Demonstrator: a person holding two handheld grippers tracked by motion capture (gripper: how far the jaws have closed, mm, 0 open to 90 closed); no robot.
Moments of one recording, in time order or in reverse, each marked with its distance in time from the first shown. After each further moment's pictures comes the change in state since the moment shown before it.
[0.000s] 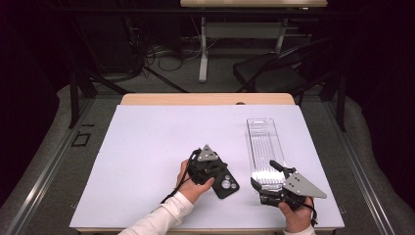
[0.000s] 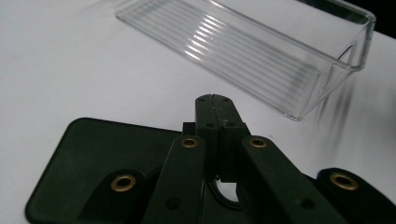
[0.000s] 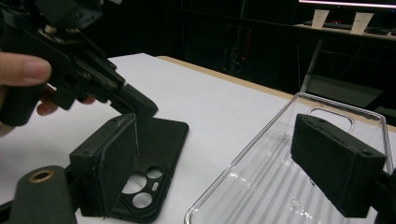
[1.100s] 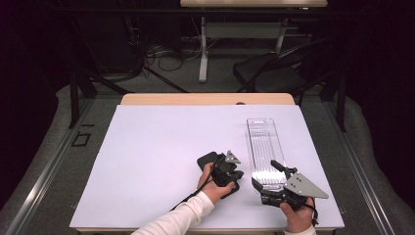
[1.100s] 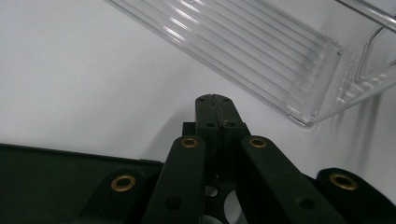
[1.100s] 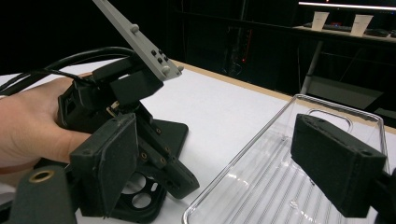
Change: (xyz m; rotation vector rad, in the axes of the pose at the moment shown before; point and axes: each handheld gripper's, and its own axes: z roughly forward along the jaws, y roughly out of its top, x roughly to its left) left arm -0.020 0.003 0.069 0.159 -0.040 -0.014; right arm -0.002 0.001 -0.003 -0.008 0.002 0.001
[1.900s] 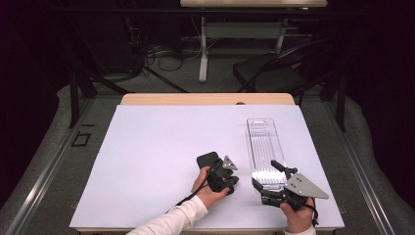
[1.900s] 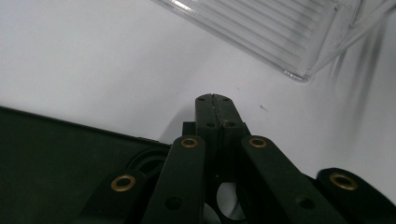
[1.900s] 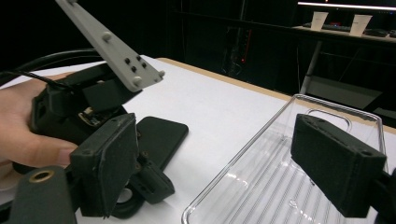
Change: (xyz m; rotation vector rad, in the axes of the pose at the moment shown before) left arm -0.002 -0.017 -0.015 0.052 0.013 0.055; right arm 0.000 0.000 -0.001 -0.001 -0.003 0.000
